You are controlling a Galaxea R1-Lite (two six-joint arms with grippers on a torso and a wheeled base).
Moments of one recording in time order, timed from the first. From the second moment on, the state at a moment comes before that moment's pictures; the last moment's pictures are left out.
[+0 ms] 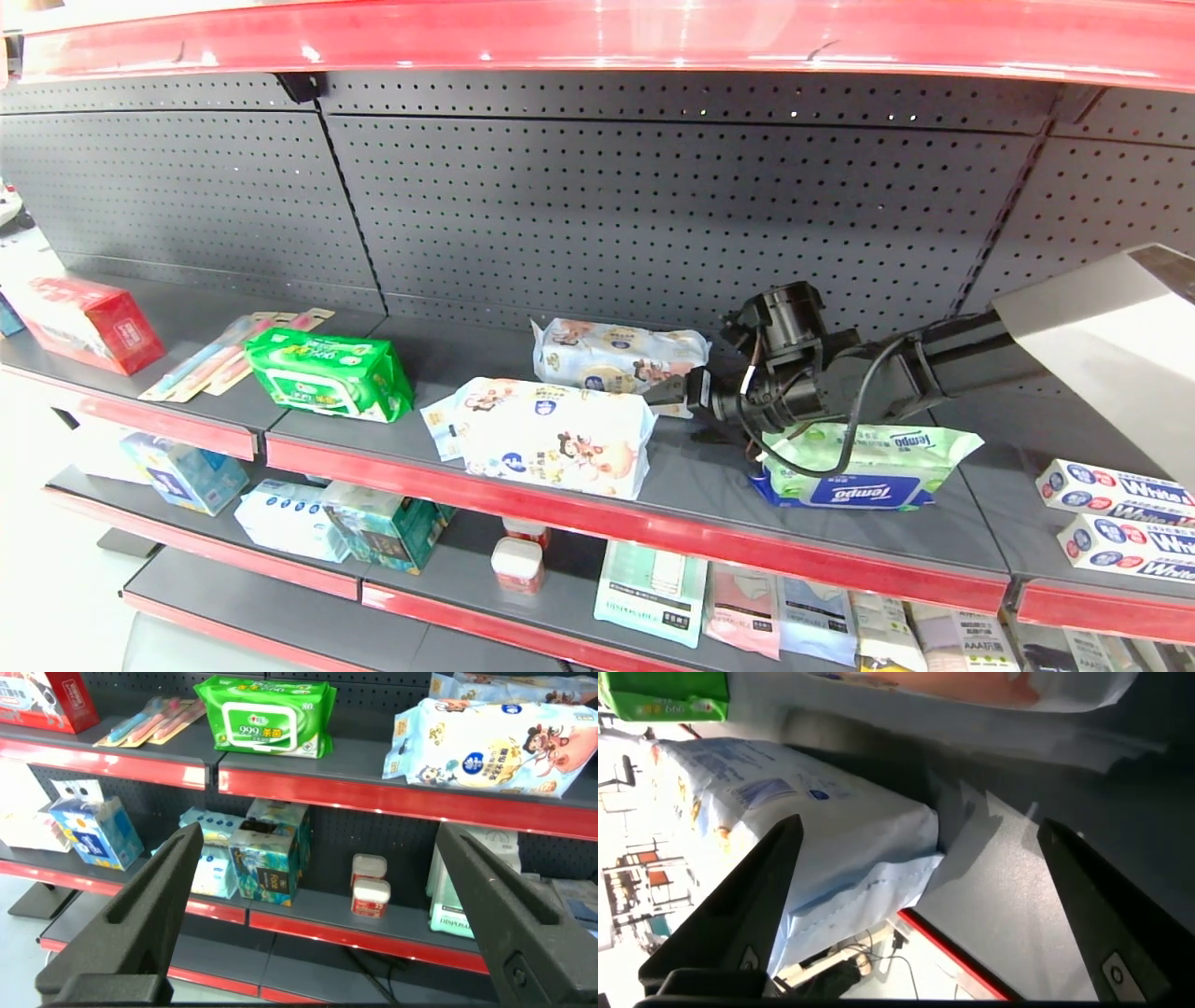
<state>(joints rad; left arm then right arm) 0.00 0.00 0.00 0.00 0.00 0.00 0.41 2.21 -1.36 -0.10 0.41 0.64</state>
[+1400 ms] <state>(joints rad) 0.00 0.00 0.00 0.00 0.00 0.00 0.40 2.18 -1.39 -0.10 0.41 0.64</state>
